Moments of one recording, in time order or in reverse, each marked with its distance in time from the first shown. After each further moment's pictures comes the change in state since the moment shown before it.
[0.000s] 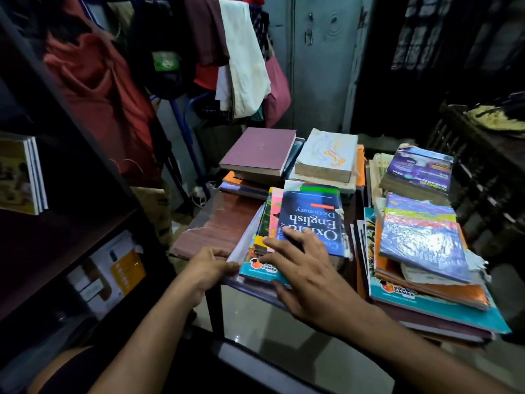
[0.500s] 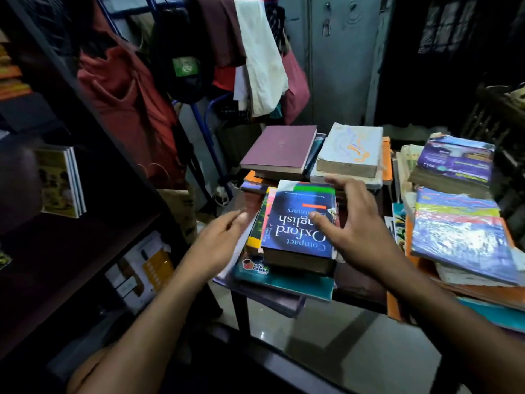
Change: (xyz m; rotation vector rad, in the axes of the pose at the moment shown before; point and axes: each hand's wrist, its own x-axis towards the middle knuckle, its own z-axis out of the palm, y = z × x) left_hand -0.046 0.068 -0.032 0.308 0.143 0.326; right_hand 0.040 0.026 -0.044 0.511 0.308 0.450
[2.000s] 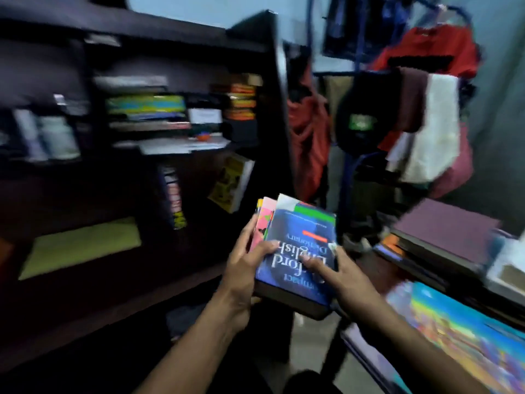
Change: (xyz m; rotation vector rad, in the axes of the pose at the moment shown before) left_hand -0.091 -0.063 -0.136 -1.038 0.521 0.008; right_hand 0.029 -0.141 0.195 0.724 -0.665 0.044
